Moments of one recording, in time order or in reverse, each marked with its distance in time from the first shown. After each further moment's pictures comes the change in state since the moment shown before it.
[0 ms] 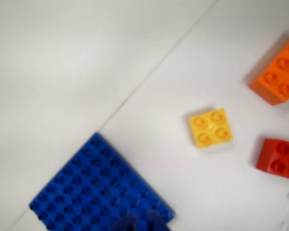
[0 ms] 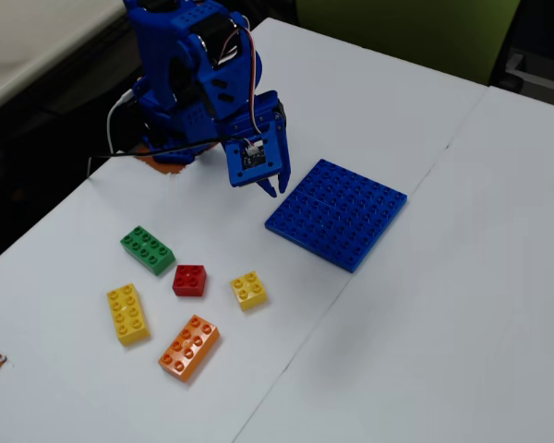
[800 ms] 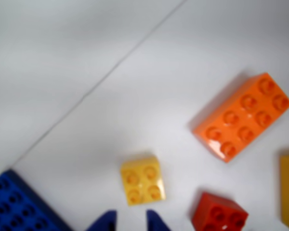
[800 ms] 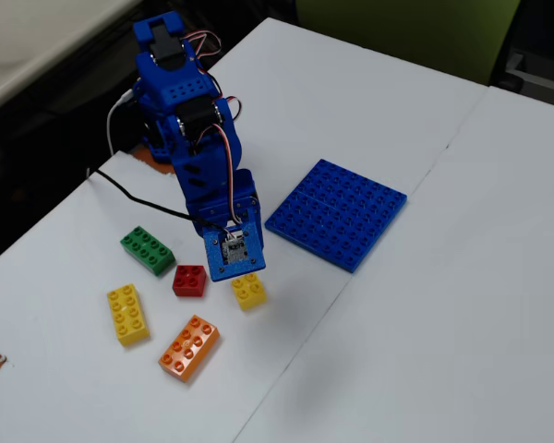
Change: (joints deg) arm 13.9 -26.2 -21.6 2.8 -19.7
